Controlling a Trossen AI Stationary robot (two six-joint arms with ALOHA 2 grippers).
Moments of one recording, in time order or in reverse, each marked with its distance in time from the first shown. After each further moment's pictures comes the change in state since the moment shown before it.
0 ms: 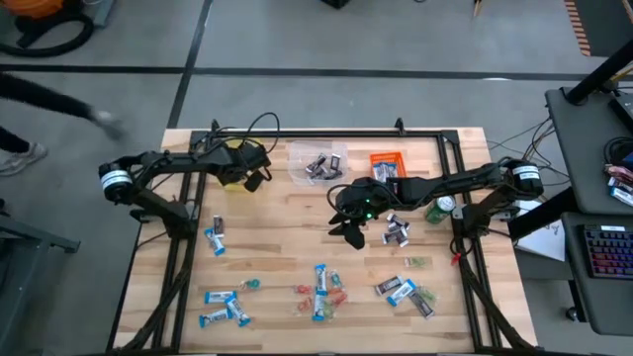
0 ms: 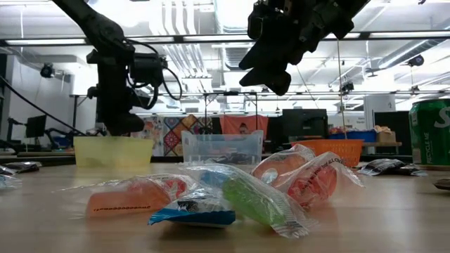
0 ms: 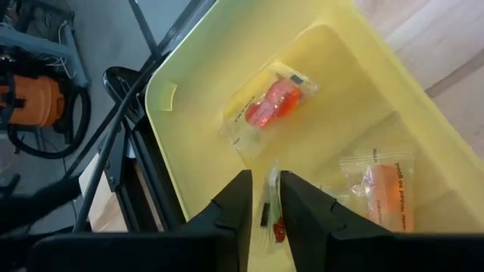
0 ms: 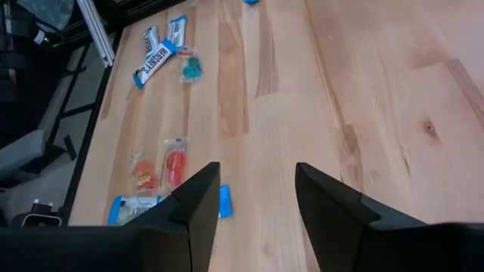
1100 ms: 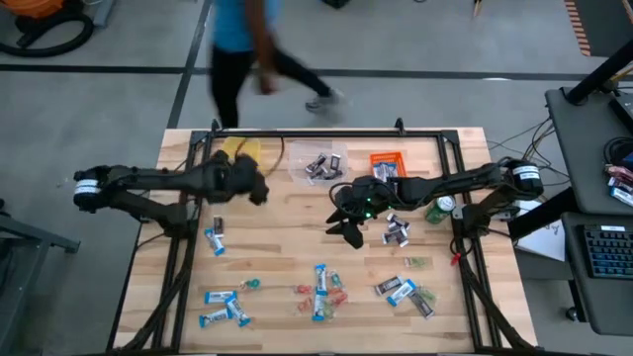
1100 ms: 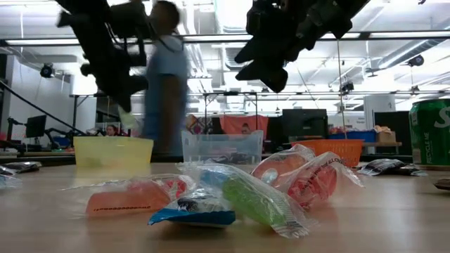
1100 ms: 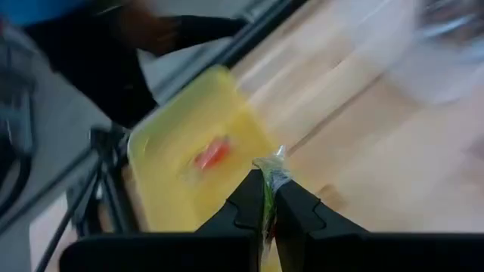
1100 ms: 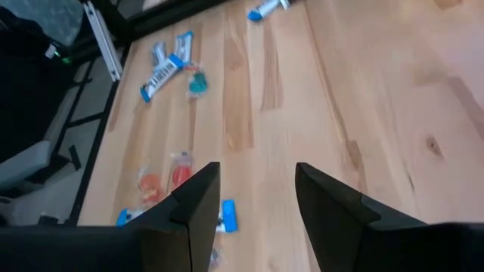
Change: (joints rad) left arm -0.298 -0.250 0.000 -0.051 -0.041 -0.199; right arm 0.000 -0.002 0.001 0.042 0.000 0.010
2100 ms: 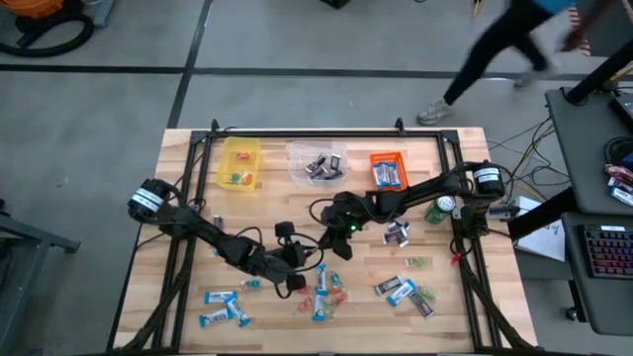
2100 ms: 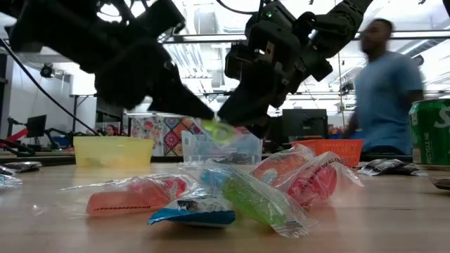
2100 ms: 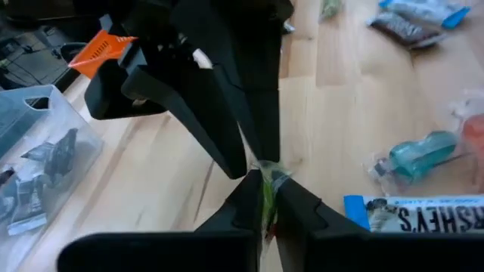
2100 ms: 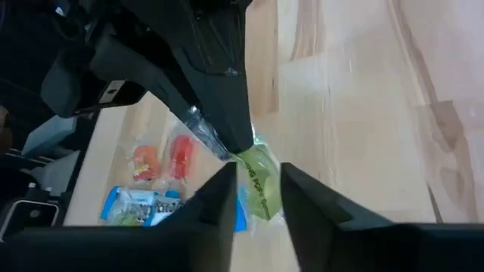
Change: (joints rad) left arm -0.668 0.563 0.001 1.120 0.026 0.337; right arm 0.006 0.285 -0.001 0.233 -0.159 0.020
